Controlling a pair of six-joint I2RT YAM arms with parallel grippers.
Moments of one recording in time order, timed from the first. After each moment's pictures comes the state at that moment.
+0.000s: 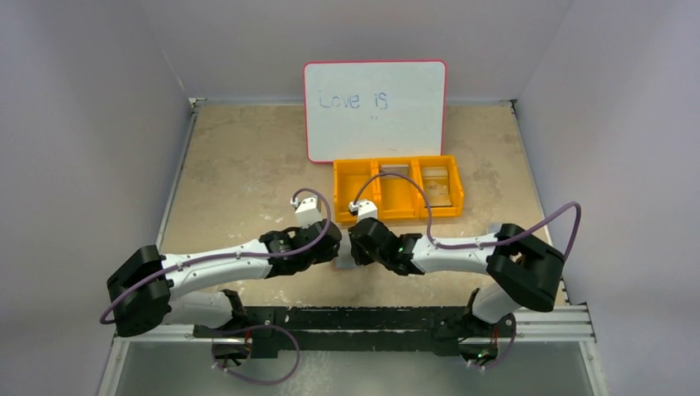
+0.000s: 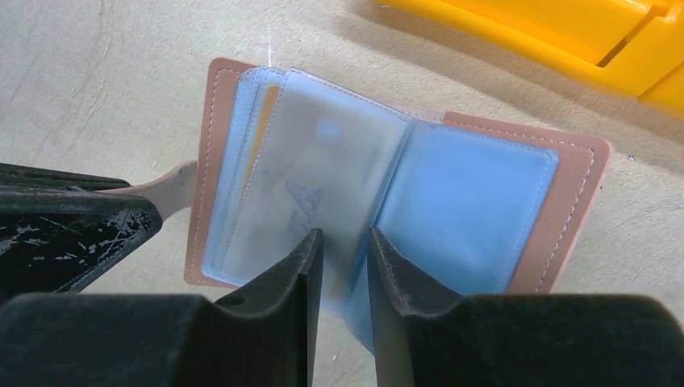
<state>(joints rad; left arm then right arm) -1.07 1.24 0.69 -0.39 -0.47 -1.15 1.07 1.52 0.70 -0.01 0.30 0.58</state>
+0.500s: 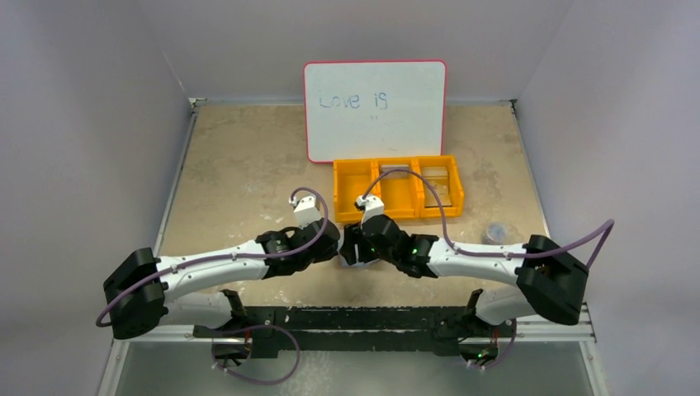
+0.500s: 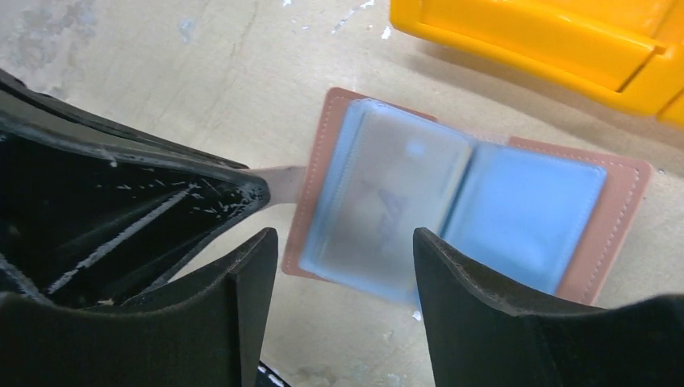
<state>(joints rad) -1.07 1.21 0.69 -0.39 -0.48 -1.15 1.07 1.37 0.66 0.00 0.24 0.64</state>
